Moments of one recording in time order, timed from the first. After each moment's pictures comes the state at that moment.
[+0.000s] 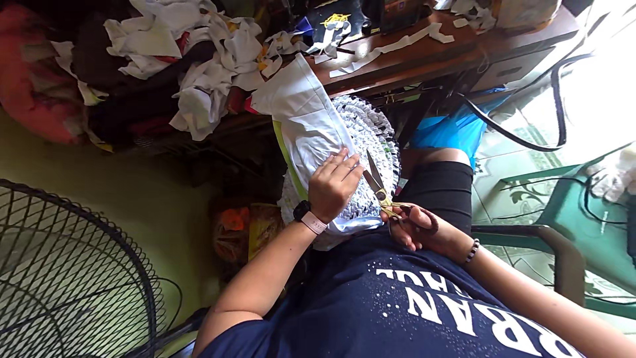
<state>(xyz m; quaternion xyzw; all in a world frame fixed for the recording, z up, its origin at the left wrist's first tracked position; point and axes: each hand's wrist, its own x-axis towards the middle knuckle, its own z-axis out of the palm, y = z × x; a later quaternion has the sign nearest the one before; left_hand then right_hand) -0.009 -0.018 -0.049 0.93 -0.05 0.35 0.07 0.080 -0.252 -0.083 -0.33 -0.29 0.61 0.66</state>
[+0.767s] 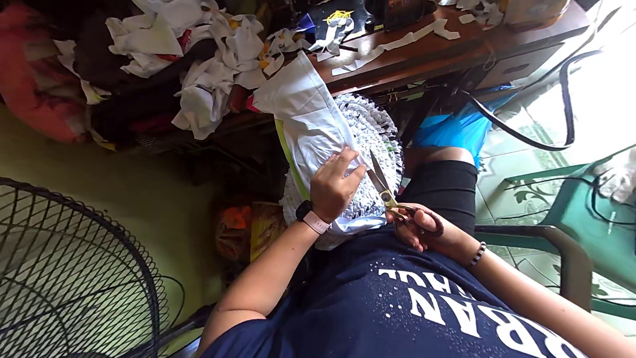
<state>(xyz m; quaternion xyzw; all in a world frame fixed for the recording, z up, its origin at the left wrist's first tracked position) -0.009 -0.019 -0.050 0.92 -0.04 0.38 0.11 0.081 -0.256 -0.089 -0.35 -0.30 0.59 0.67</state>
